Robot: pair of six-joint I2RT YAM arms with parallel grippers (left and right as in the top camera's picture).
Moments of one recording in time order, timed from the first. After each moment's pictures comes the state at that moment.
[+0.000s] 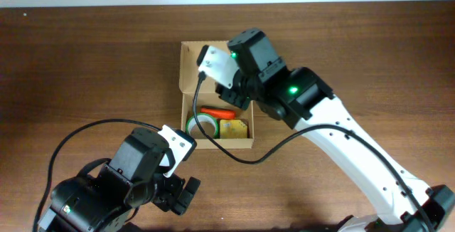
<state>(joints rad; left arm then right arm) -0.62 0.91 1.22 -1.37 0.08 -0.05 0.65 1.62 1.64 -0.83 -0.04 -0.50</state>
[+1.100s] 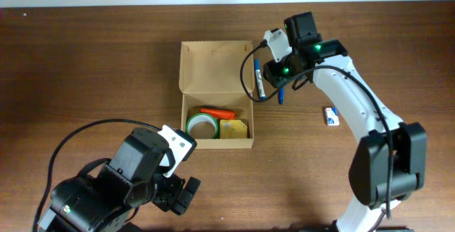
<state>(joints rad) -0.62 0.91 1.22 -1.37 0.08 -0.05 0.25 1.91 1.55 -0.77 -0.20 -0.23</state>
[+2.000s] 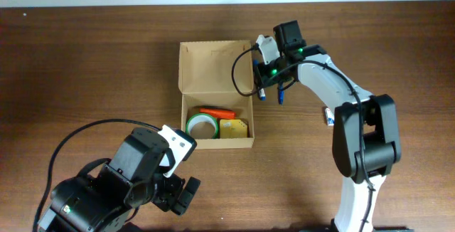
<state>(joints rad) -0.62 0.91 1.22 -1.37 0.08 -0.05 0.25 2.12 1.55 -0.59 -0.34 -0.10</state>
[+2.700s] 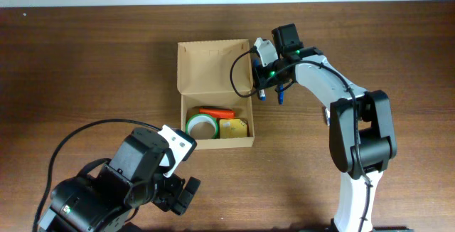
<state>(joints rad) -0.62 0.91 1.22 -1.37 0.08 -0.05 0.25 2.15 1.55 -0.57 -0.38 -0.09</state>
